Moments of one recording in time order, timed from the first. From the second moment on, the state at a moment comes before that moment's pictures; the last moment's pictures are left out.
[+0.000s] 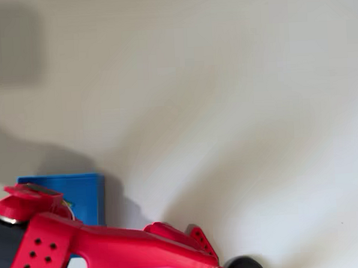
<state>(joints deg) -66.1 119.7 109.8 86.5 9.6</state>
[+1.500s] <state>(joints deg) -58.6 97.2 91.9 87.4 7.6</state>
